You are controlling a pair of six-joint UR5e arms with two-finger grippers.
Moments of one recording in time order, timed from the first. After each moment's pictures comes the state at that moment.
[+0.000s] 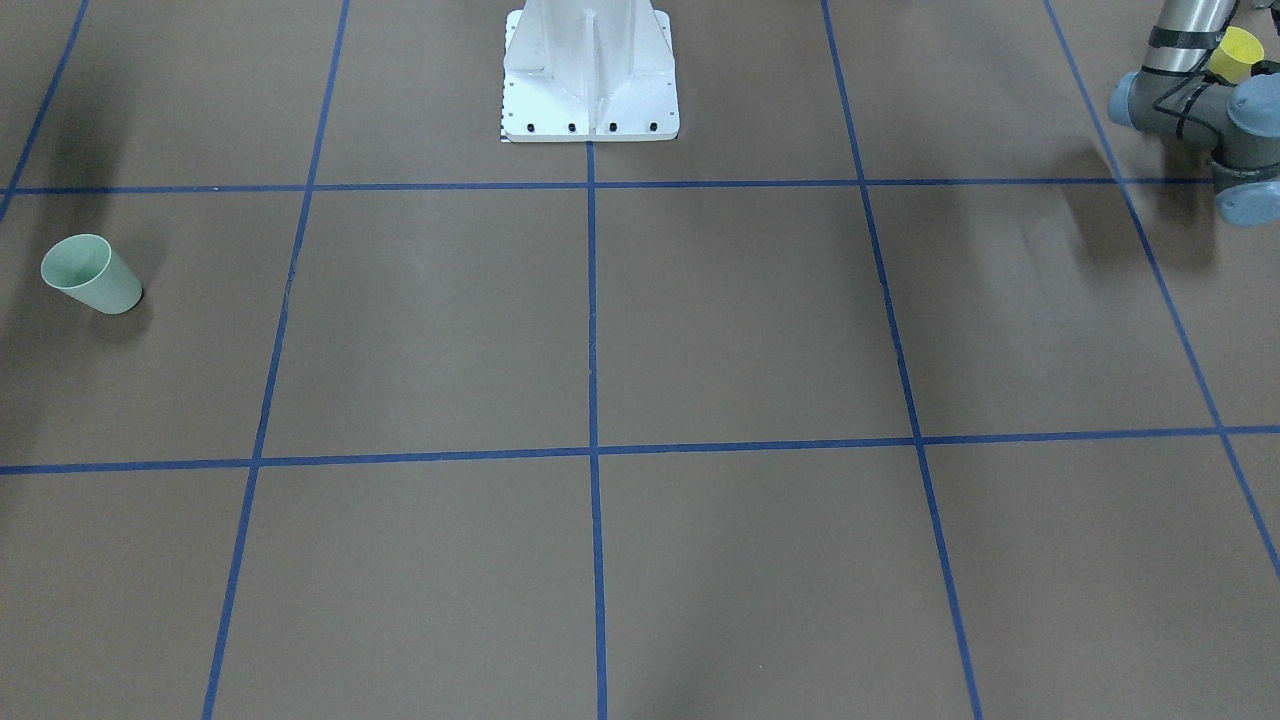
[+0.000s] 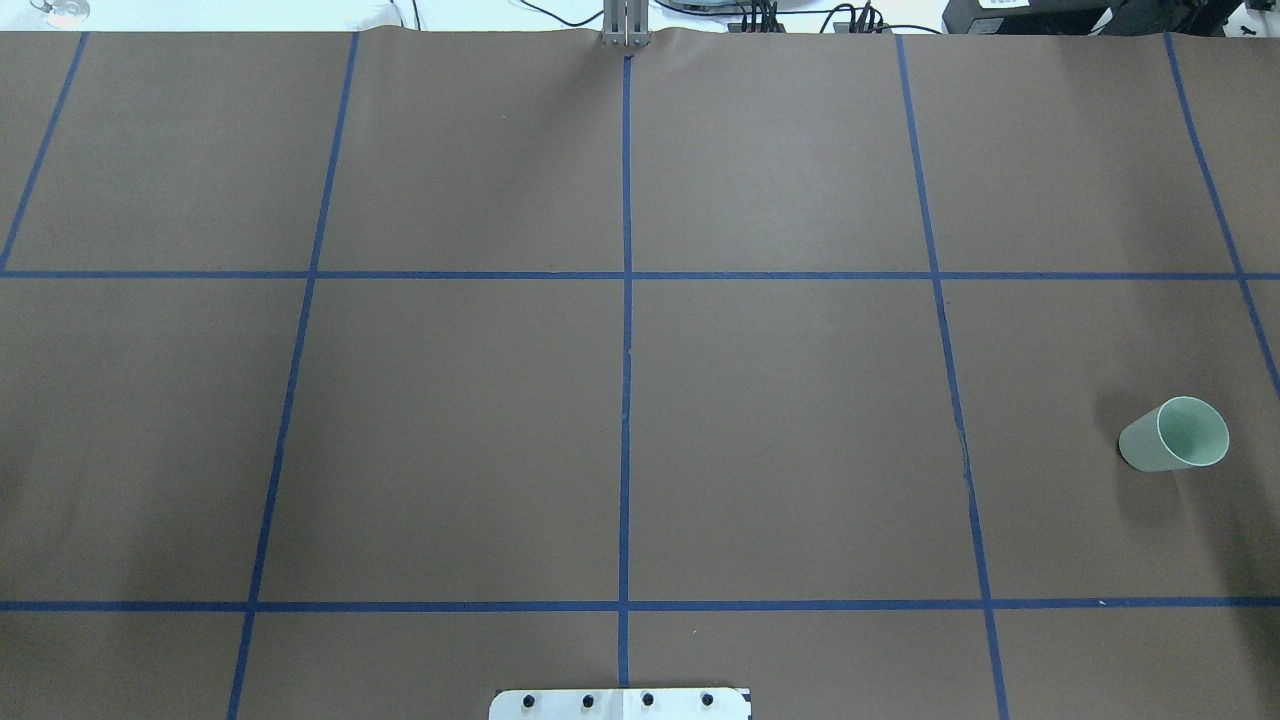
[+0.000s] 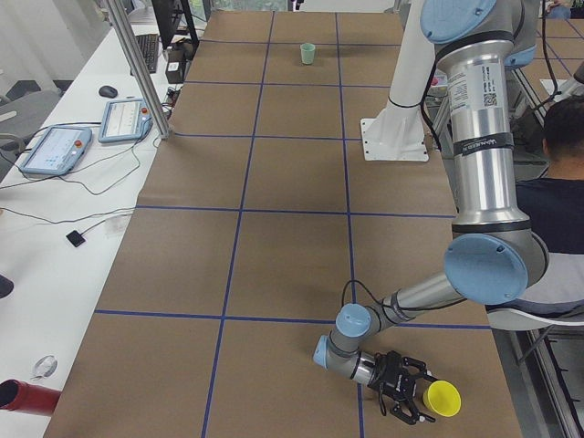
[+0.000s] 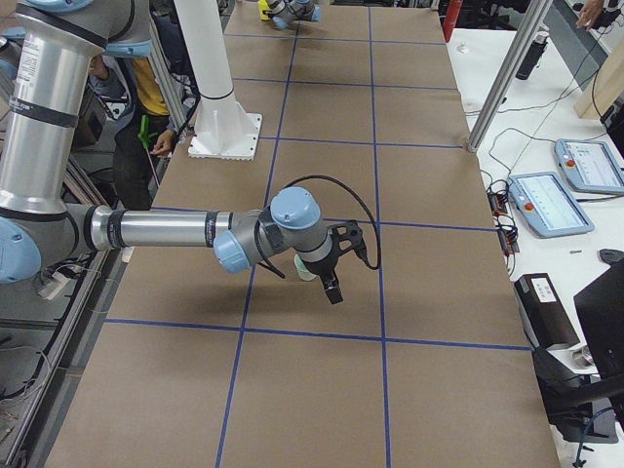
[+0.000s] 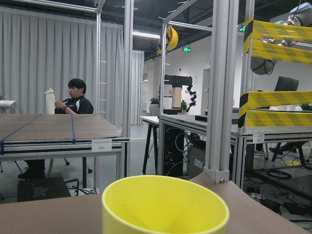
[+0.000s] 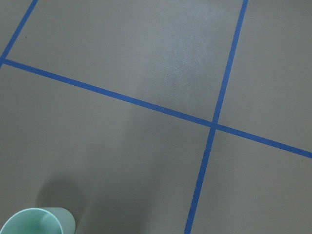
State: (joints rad) left arm -0.74 -1.38 -1.08 -1.07 -2.20 -2.58; right arm 1.47 -1.86 1.88 -1.10 2.29 0.11
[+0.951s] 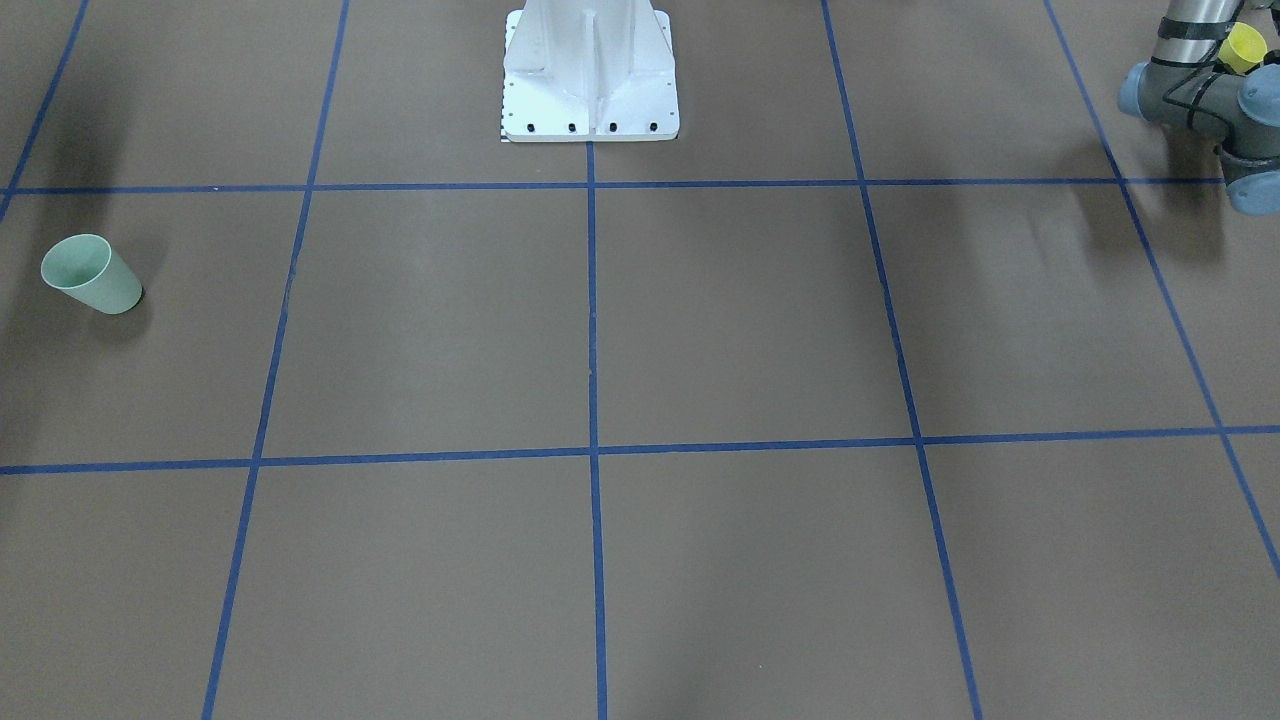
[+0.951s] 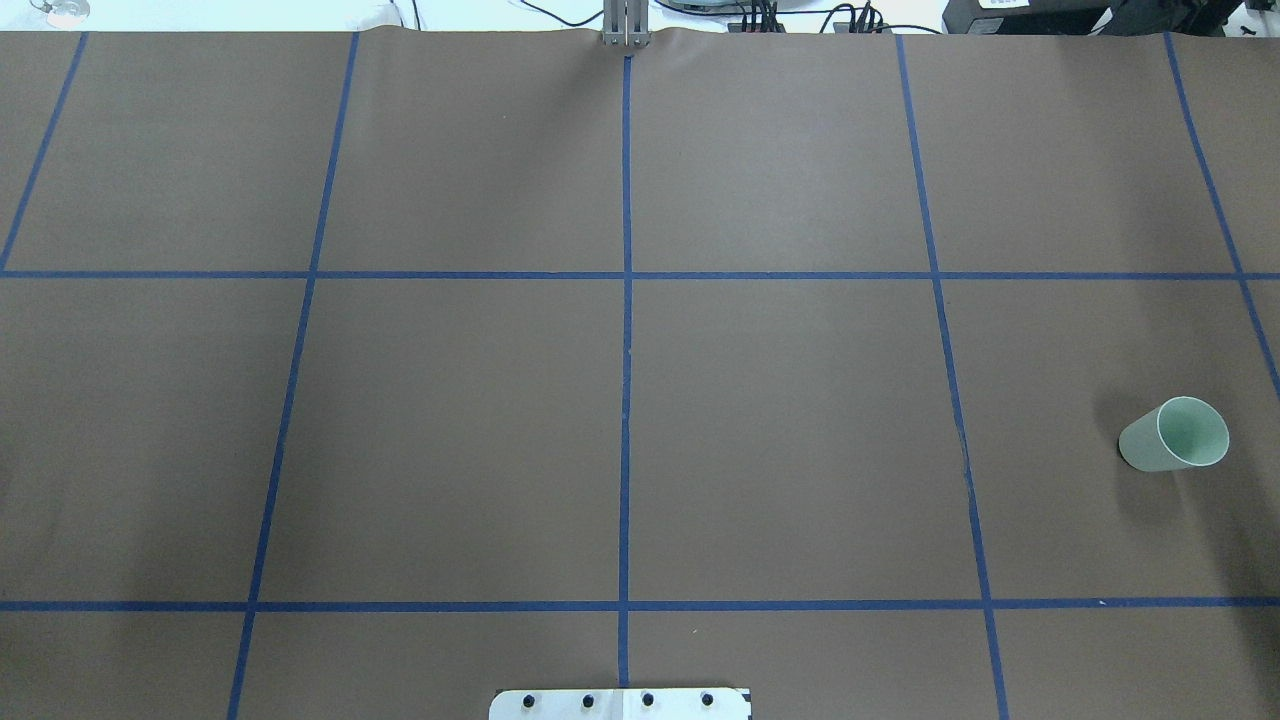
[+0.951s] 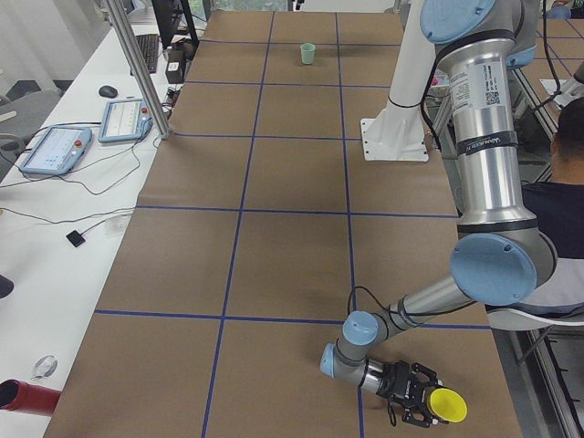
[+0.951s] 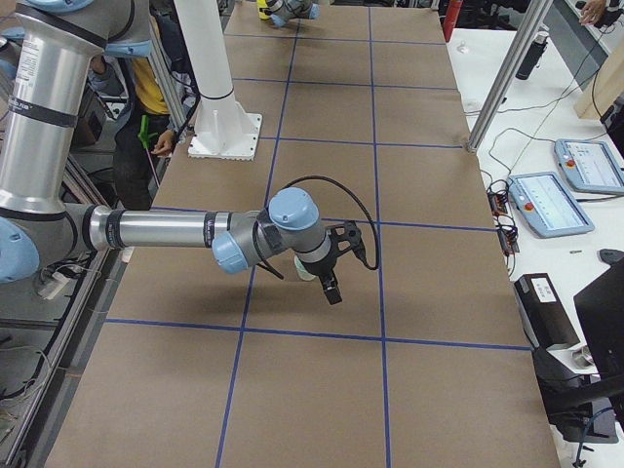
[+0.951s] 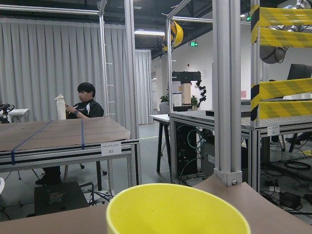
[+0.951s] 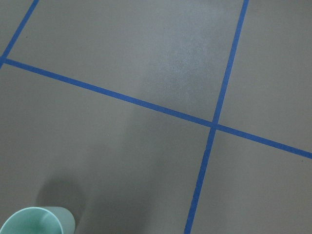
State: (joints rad) left arm -0.73 -1.36 -1.07 -1.09 -2.23 -2.49; right arm 1.47 -1.87 1.88 -1.10 2.29 0.11
